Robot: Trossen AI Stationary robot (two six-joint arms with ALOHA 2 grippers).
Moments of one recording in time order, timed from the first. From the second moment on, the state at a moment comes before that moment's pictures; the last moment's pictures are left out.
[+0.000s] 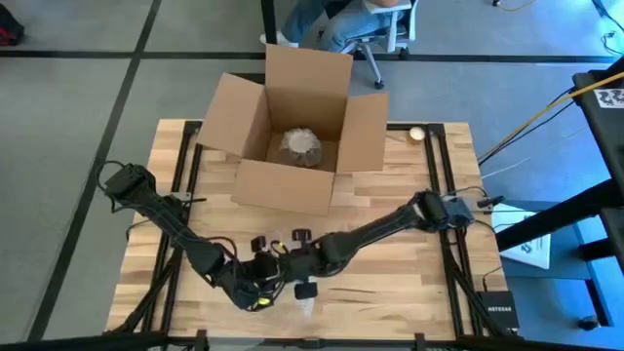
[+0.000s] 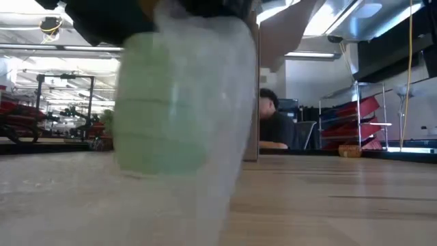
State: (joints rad) left arm -0.69 1.64 1.02 -0.20 -0.71 -0.62; right arm 0.37 2.27 1.90 -0.75 0.16 0.22
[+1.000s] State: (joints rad) left arm -0.83 1.42 1.02 -0.69 -0.48 -1.15; right arm 0.56 2.09 1.91 -1.26 0.37 0.49
